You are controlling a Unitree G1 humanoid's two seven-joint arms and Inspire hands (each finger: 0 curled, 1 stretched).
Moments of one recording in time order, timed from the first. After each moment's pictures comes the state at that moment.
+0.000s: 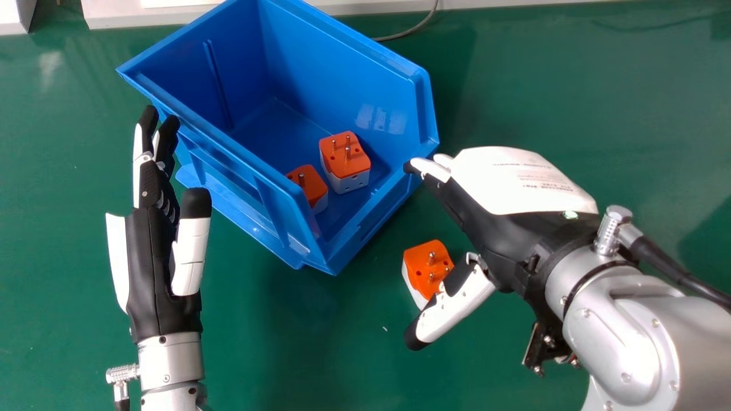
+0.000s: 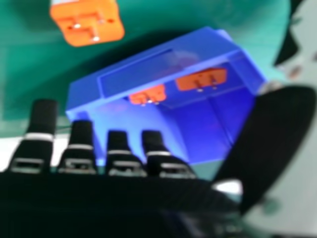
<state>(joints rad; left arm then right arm) -0.03 0.05 0.17 0.60 0.04 -0.96 0.13 -0.06 0.03 0.37 -0.78 -1.55 0.34 1.20</state>
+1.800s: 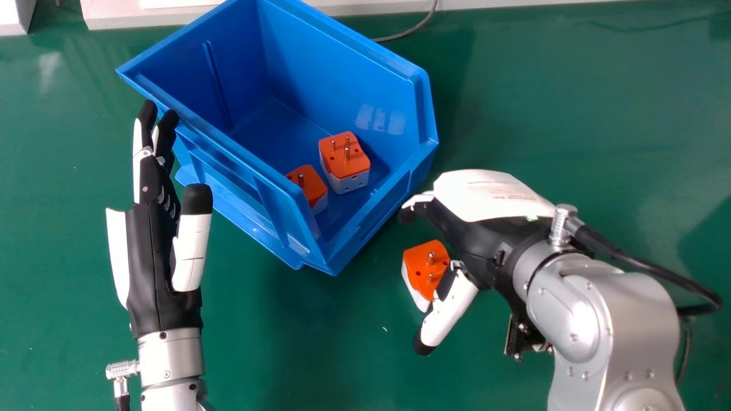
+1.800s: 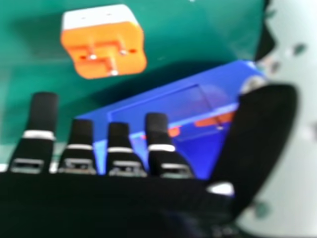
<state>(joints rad) -0.03 0.05 0.16 0.57 0.06 -0.93 0.14 -0.13 -0.04 0.33 -0.49 -1.41 0.28 1.05</state>
